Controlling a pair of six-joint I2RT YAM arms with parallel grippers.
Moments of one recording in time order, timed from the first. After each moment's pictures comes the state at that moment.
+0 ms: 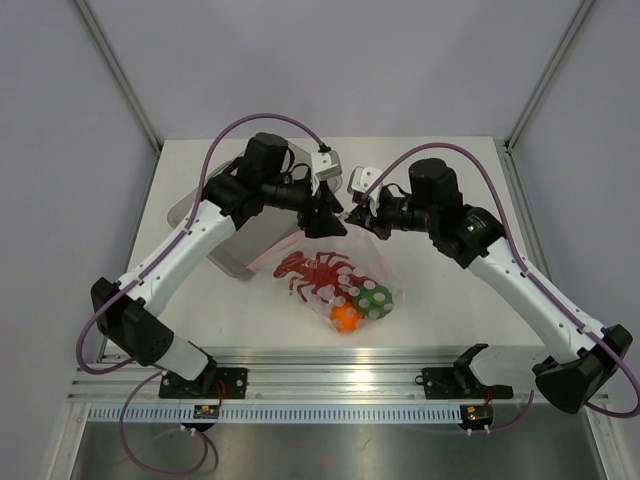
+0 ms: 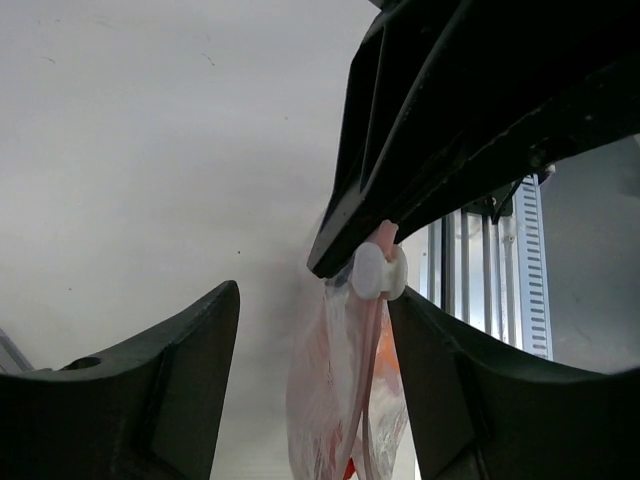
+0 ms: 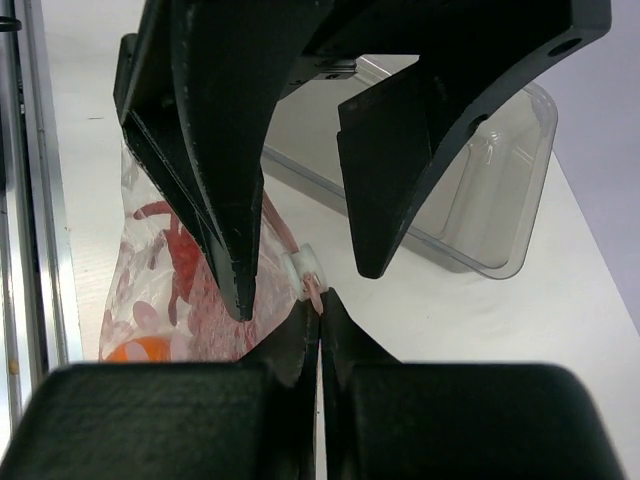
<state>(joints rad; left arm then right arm) -0.59 1.51 1.55 -0.64 0.87 0.28 0.63 1.23 1.32 -0.49 -0.52 -0.50</state>
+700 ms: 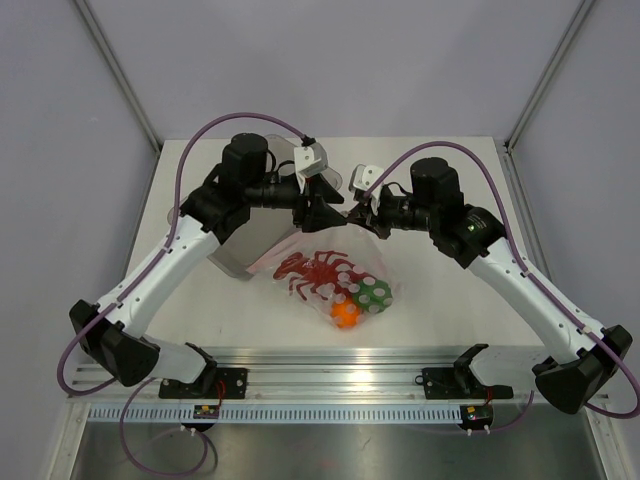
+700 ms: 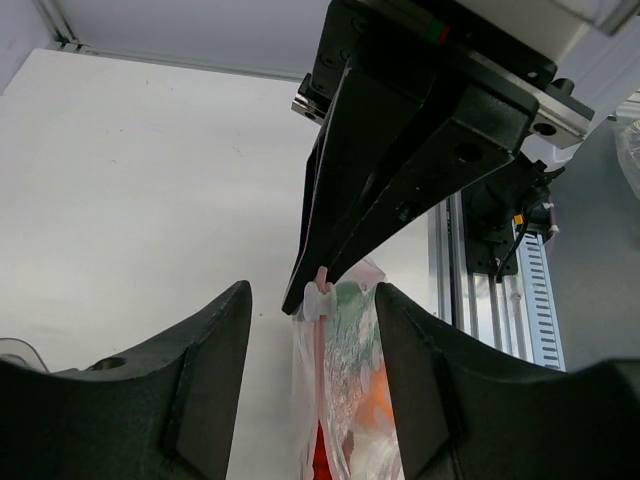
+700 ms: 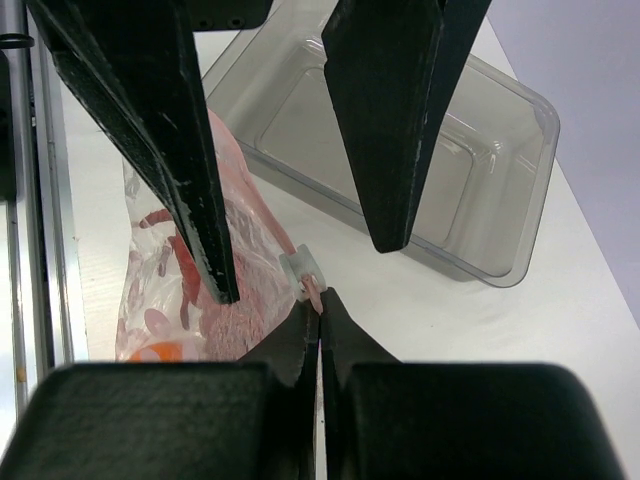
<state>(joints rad) -0.60 1.37 1.47 -0.40 0.87 0.16 0.63 1.23 1.32 -0.47 -0.54 -0.48</state>
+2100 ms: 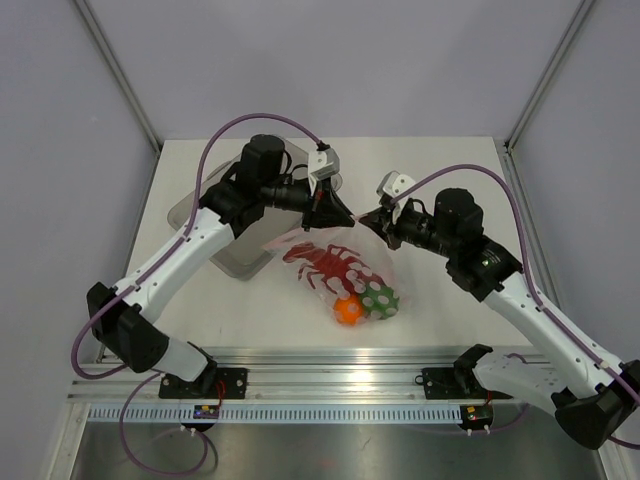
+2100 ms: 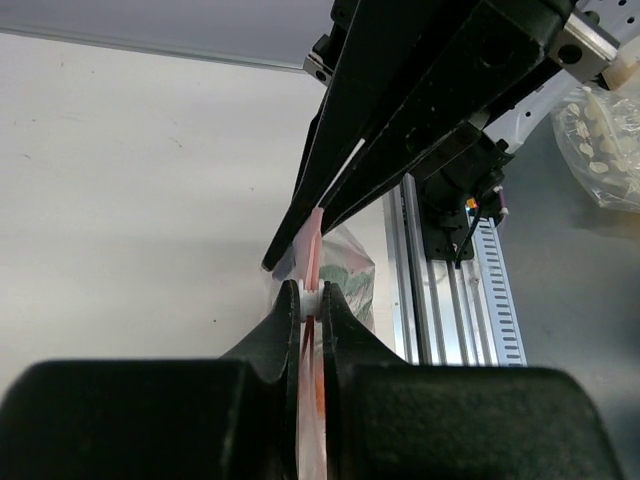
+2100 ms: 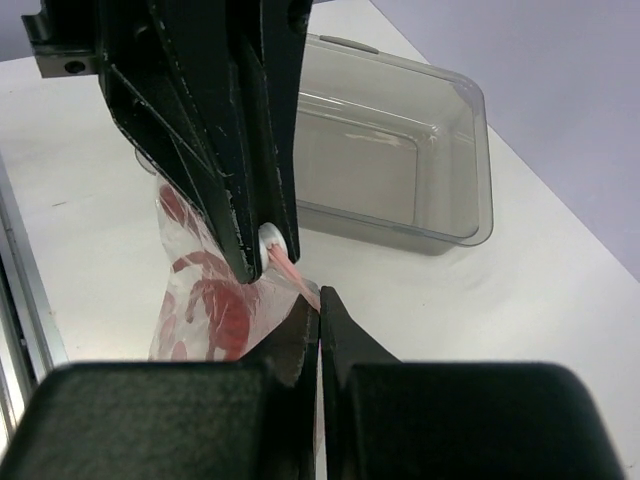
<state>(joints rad) -0.61 1.47 1.48 -0.40 0.99 0.15 0.61 1.01 1.04 -0.21 -0.38 -0.26</state>
